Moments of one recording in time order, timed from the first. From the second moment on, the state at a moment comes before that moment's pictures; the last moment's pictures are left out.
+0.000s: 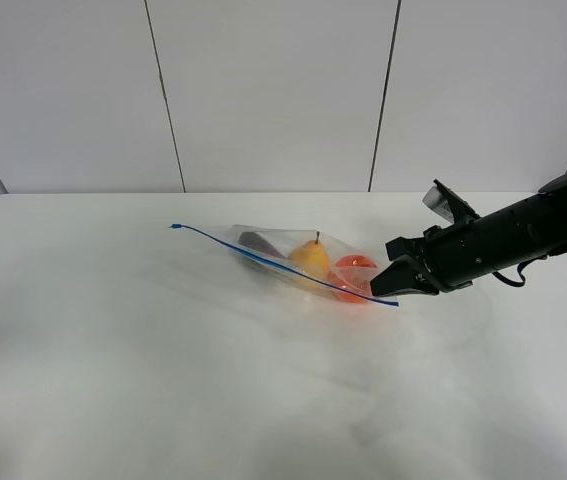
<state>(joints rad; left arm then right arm) -0.01 0.13 -0.73 0.06 1.19 0.02 0.05 1.76 -0.89 1.12 0.78 -1.03</state>
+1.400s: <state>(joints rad) -0.01 -0.01 -0.57 0.00 1.17 0.02 0.05 1.76 -0.89 1.12 0.77 -1.03</state>
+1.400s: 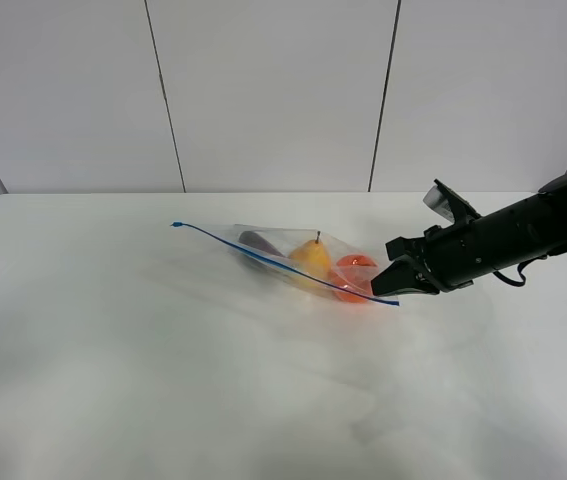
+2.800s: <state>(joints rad) -0.01 -0.01 -0.57 -0.01 1.17 0.02 0.05 1.76 -0.89 1.17 0.77 -1.01</state>
